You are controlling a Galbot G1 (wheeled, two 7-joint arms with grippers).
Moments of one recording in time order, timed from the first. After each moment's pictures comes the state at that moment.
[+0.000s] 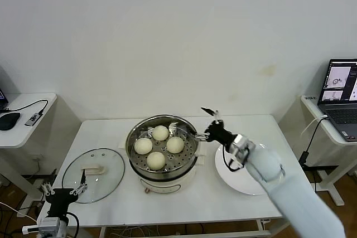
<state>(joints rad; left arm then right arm) 1.67 -1.24 -0.77 -1.98 -0.02 0.00 -0.15 -0.88 1.00 0.15 1.76 0.23 0.00 -0.28</state>
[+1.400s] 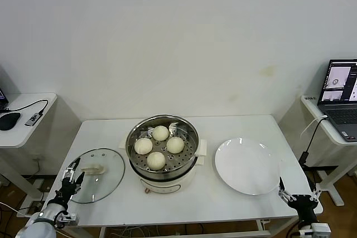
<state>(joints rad) 1.36 -0.99 -0.62 -1.46 1.13 -0.15 -0.21 -1.58 1.49 0.96 1.86 0.02 0.11 -0.19</state>
